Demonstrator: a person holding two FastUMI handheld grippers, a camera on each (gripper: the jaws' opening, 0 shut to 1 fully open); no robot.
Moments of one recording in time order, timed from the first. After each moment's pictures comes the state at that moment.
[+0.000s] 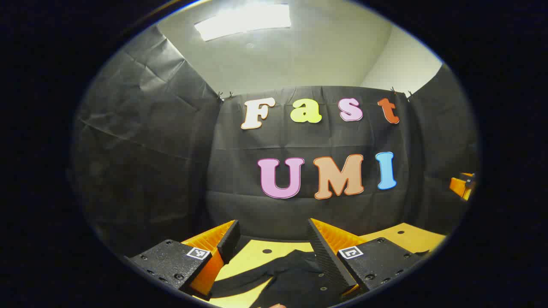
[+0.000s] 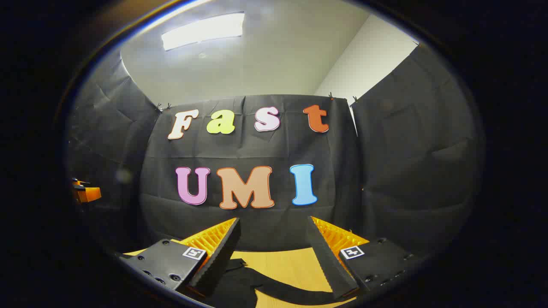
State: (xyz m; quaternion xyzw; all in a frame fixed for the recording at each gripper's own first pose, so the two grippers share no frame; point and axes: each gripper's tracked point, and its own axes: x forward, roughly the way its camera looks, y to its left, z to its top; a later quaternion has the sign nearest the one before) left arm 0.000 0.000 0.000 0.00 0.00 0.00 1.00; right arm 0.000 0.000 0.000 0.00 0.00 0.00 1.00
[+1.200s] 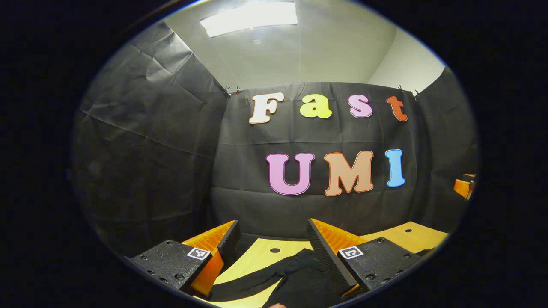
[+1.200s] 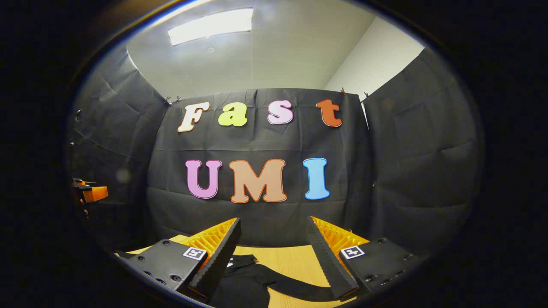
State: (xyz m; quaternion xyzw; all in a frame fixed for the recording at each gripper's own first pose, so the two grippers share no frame) left arm 0.025 0.034 -0.031 -0.03 0.02 0.00 1.00; right arm 0.005 0.064 -0.014 -0.02 0.02 0.03 1.00
